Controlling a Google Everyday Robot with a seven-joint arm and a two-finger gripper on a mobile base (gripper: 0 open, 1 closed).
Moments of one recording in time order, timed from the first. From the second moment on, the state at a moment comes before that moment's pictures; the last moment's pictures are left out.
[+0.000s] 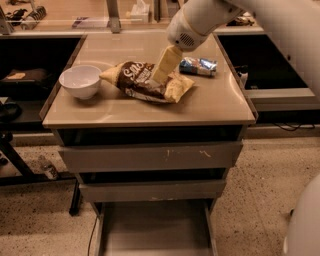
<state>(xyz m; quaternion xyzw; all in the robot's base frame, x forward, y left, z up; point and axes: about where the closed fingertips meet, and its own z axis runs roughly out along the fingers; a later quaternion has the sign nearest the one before) 0.675 -0.017 0.941 -0.60 0.72 0.10 0.33</state>
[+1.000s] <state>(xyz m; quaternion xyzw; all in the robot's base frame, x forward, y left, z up) 0.700 0.000 0.862 -0.60 0.74 0.09 0.28</state>
